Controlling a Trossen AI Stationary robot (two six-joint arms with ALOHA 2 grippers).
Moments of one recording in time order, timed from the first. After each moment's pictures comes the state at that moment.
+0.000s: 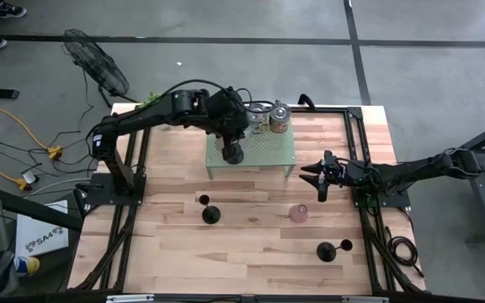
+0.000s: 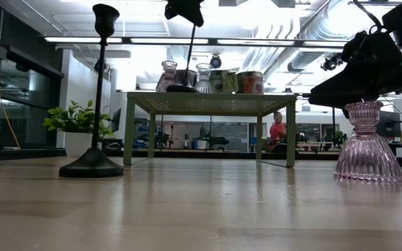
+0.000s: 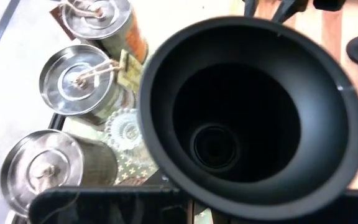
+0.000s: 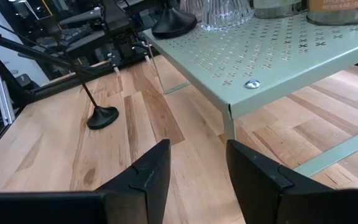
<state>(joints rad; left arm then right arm) 0.18 1.74 2.03 -1.15 -0.05 0.00 0.05 0.58 0.02 0.35 0.26 0.36</state>
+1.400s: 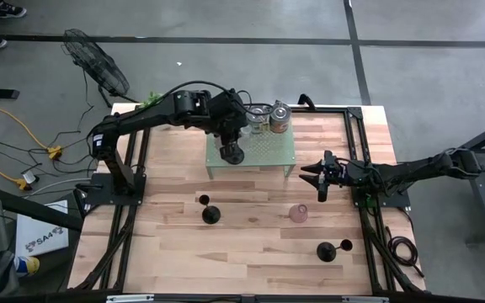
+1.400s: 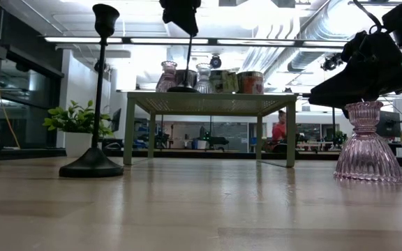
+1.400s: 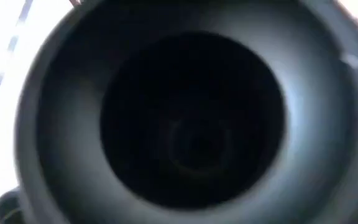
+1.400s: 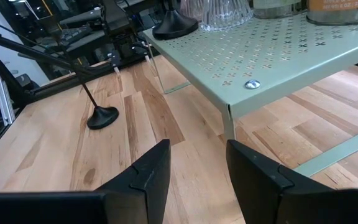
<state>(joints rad) 0.20 1.74 2.00 -1.17 -0.12 0.05 0.05 0.58 0.02 0.35 0.26 0.36</state>
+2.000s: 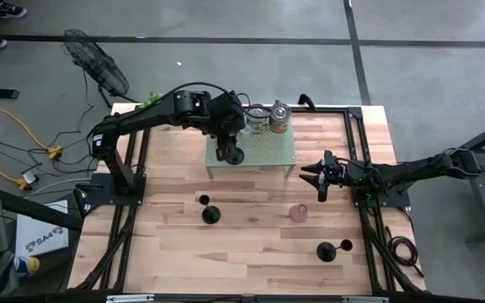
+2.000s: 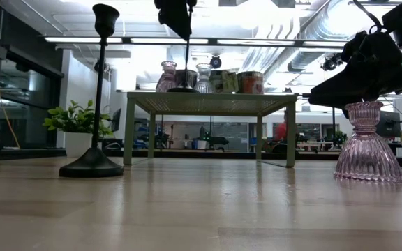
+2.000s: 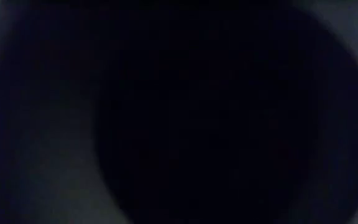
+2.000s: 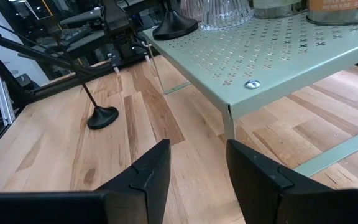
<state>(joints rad) 0.20 1.74 2.00 -1.24 -0.12 0.06 0.05 0.58 0.02 0.35 0.26 0.36</state>
